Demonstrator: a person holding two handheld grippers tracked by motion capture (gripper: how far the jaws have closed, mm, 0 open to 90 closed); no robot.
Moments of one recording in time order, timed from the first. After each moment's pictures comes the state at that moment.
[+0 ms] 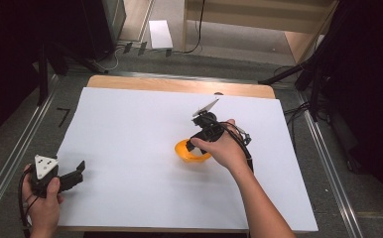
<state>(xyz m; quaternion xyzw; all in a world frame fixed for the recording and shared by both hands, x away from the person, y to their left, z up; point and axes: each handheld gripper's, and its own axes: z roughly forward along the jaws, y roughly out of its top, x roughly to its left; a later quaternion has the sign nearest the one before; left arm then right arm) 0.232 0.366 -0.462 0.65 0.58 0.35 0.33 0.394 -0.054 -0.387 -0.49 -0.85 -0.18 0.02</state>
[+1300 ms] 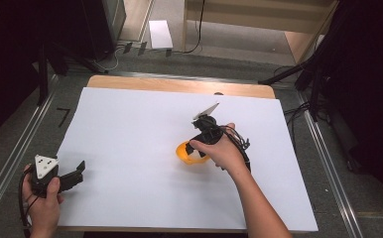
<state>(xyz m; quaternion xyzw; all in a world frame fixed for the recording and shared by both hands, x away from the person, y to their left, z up) 0.233 0.365 -0.462 0.65 0.59 0.35 0.33 0.392 -0.054 -0.400 -0.51 -0.84 -0.17 0.03</state>
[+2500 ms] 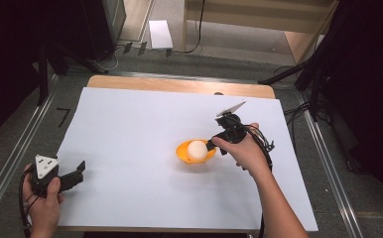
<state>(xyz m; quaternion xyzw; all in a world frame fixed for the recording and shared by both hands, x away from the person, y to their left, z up) 0.233 0.365 -0.462 0.65 0.59 0.35 0.33 0.388 -0.114 -0.384 -0.55 -0.81 -0.19 0.02</state>
